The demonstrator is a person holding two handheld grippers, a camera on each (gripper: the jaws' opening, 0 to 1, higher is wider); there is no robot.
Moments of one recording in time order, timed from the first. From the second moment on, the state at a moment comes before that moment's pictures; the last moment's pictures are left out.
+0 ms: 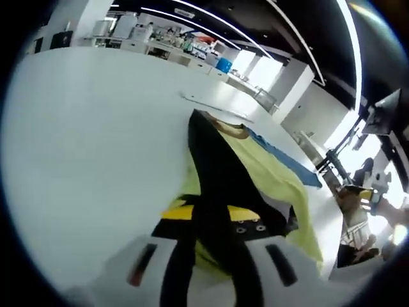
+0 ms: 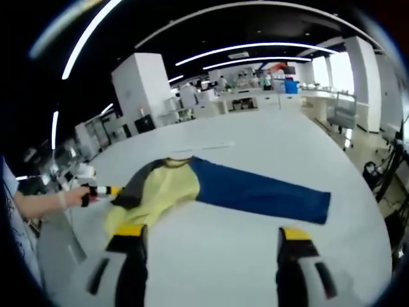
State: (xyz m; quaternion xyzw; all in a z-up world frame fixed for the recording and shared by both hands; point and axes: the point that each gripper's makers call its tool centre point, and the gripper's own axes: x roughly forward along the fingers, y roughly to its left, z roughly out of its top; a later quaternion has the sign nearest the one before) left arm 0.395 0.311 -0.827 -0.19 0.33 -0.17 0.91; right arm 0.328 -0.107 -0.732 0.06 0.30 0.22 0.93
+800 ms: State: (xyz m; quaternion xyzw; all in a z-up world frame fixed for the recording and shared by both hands) left arm 0.391 0.382 -0.764 -0.19 0.26 -0.14 0.94; right arm 0.330 -0.095 -0.730 0.05 0.30 0.23 0.92
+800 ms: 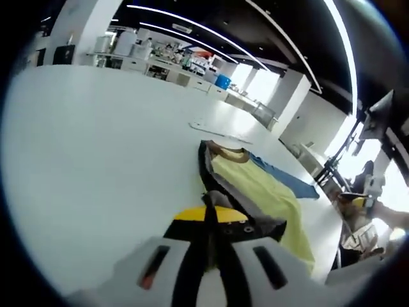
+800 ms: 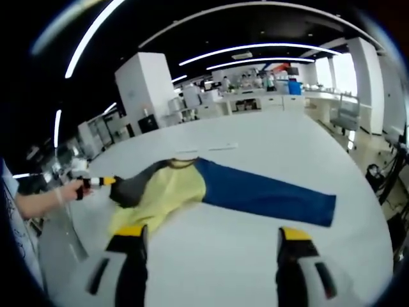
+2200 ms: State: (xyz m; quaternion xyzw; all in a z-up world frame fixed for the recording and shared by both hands) left arm 0.397 0.635 -0.822 -0.13 0.33 0.07 0.93; right arm 0.348 -0.055 -0.757 -0.01 0.34 0.27 0.90
